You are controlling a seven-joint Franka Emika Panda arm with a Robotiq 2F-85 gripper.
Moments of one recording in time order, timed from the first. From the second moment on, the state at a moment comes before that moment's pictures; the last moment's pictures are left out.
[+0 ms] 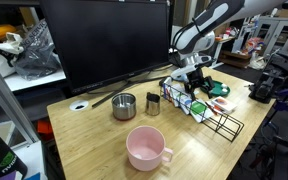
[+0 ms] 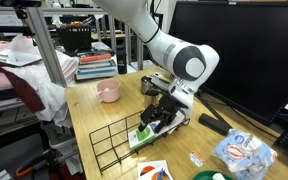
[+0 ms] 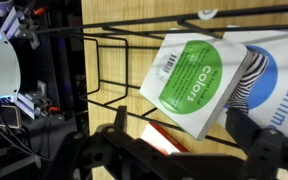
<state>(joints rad) -0.03 0.71 -0.16 -1.64 0.16 1.71 1.44</state>
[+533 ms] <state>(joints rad) -0.02 0.71 -0.16 -1.64 0.15 1.71 1.45</state>
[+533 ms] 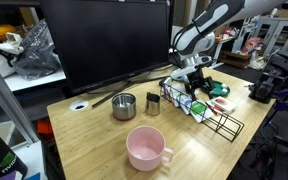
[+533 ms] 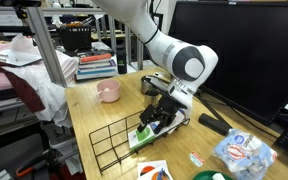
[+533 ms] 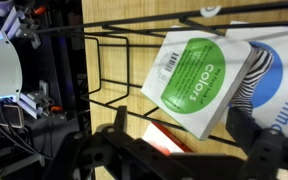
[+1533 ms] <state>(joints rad) 0.00 0.71 -0.16 -1.66 0.15 1.71 1.69</state>
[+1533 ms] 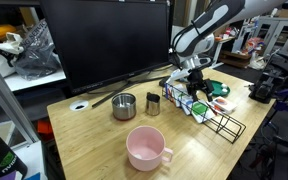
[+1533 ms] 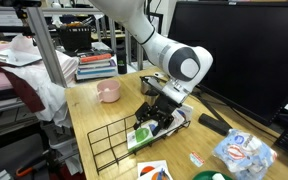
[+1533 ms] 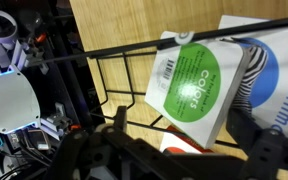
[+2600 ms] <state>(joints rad) 0.01 0.63 -0.13 -1.80 0.19 1.86 1.79</state>
